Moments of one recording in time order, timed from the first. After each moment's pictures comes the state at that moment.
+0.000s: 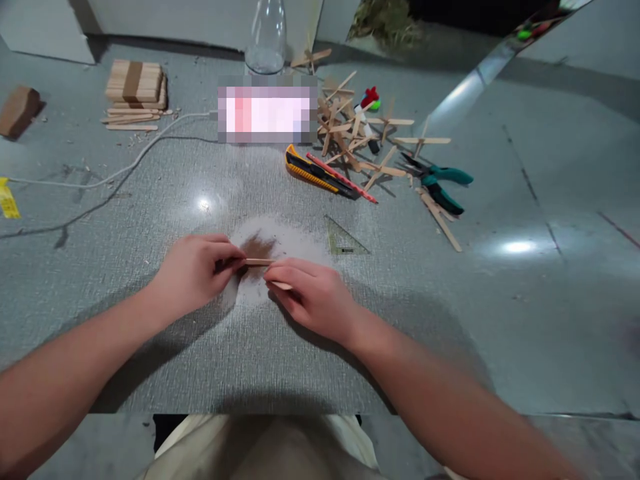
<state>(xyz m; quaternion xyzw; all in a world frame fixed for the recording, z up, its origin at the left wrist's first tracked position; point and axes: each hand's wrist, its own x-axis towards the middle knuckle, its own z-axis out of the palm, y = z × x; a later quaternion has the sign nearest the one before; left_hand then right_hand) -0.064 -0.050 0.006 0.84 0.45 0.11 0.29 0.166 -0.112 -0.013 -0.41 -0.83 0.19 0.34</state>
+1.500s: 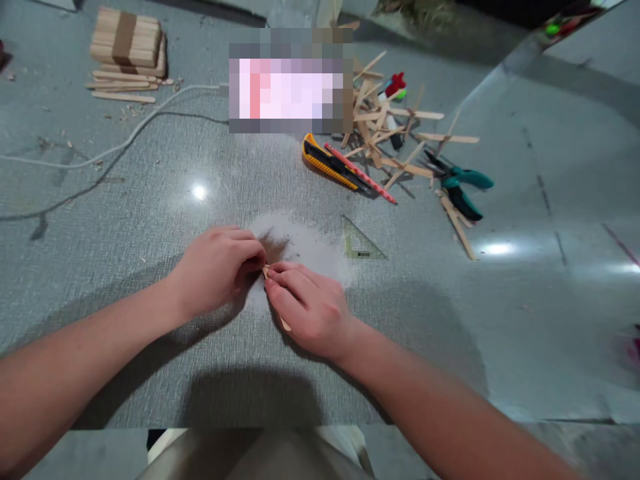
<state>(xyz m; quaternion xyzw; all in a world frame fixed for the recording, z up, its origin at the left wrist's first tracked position) -0.050 -0.038 -0.005 0.89 0.36 0.07 0.26 0.140 -0.113 -0.019 -0.38 -0.87 -0.01 0.31</state>
